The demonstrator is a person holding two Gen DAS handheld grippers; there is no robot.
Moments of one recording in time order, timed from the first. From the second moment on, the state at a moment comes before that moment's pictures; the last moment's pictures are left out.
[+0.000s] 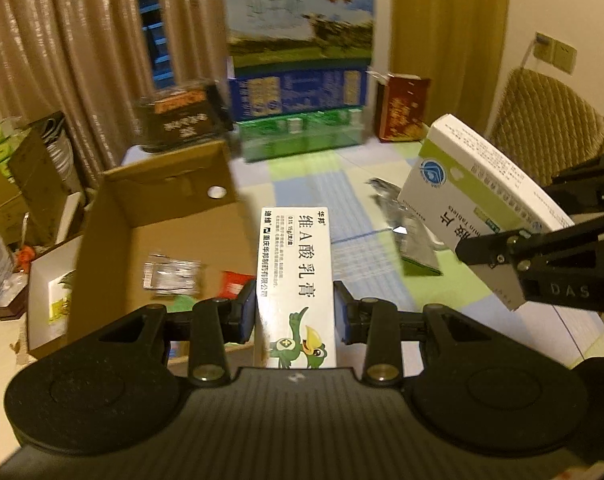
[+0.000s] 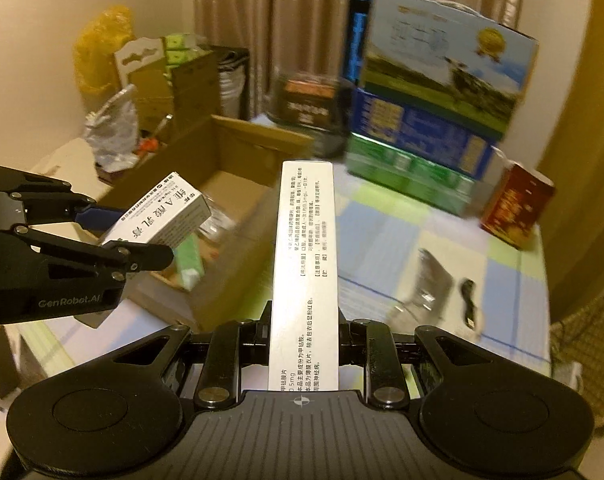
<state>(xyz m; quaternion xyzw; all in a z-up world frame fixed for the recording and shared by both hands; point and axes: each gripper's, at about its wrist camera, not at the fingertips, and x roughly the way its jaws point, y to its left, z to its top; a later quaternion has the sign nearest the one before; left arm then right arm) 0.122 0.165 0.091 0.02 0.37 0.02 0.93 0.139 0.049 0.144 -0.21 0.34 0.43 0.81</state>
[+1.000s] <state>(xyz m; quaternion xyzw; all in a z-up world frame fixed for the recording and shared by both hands) 0.180 0.341 0.063 -0.03 0.40 0.09 0.91 0.188 0.224 0.089 -0.17 0.39 0.46 0.78</state>
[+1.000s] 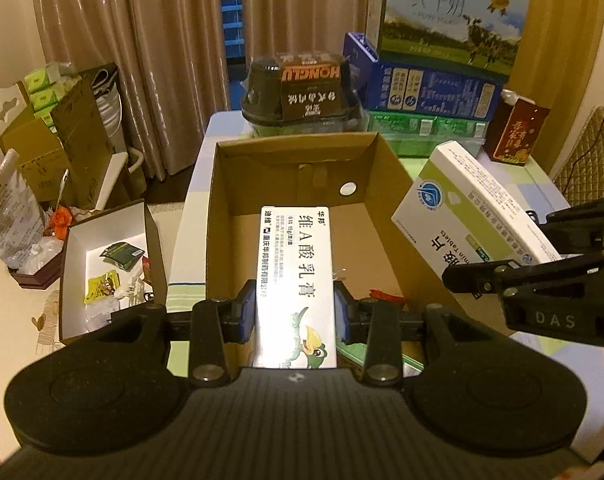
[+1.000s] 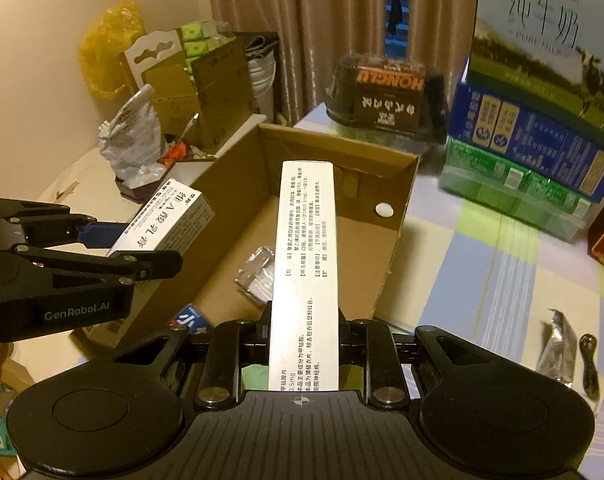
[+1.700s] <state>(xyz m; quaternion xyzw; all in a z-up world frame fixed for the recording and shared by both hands) 0.203 0.354 0.035 -0.03 0.41 0.10 0.90 0.201 0.234 0.072 -0.15 0.41 0.46 0.78</state>
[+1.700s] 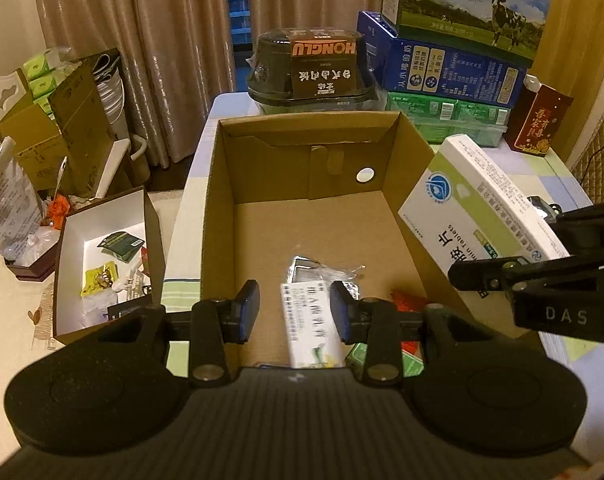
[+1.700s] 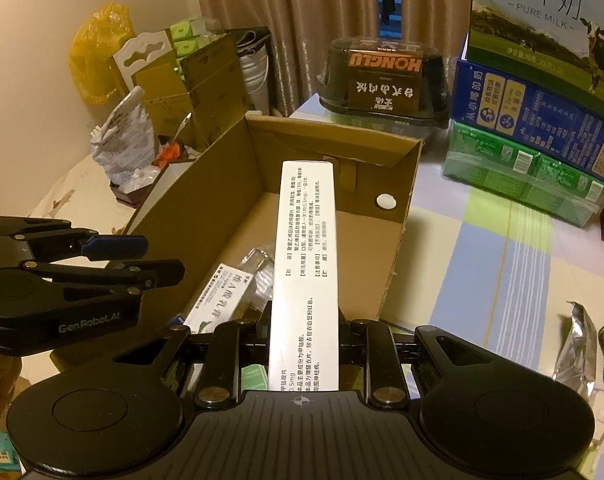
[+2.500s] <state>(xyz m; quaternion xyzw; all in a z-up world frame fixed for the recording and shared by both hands) 0.171 0.333 0.054 -0.04 0.40 0.11 0.91 0.194 0.170 0.112 -0.08 0.39 0.45 0.80</state>
